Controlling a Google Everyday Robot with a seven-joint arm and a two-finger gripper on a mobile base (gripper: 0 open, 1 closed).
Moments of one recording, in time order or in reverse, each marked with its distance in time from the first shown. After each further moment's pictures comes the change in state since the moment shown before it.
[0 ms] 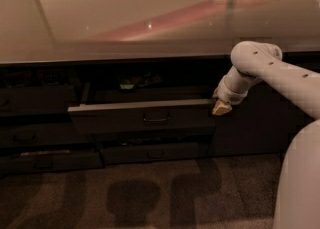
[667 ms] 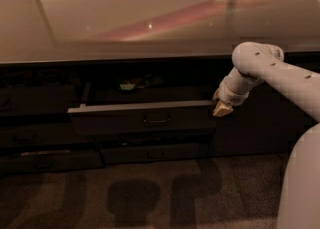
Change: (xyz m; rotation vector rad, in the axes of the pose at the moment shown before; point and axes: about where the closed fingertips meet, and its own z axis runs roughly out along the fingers) arm 0.000 0.005 -0.002 -0.002 -0.004 -0.009
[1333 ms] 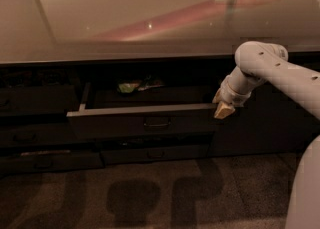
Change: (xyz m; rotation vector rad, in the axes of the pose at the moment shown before) arm 0.001 0.002 -0.010 0.025 -0.005 -0.025
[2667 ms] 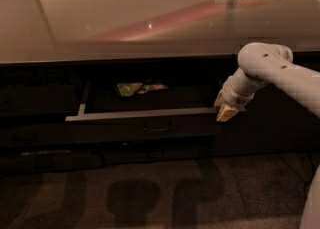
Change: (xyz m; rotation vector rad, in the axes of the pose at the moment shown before) arm 0.005 0.007 -0.010 0.035 0.009 -0.045
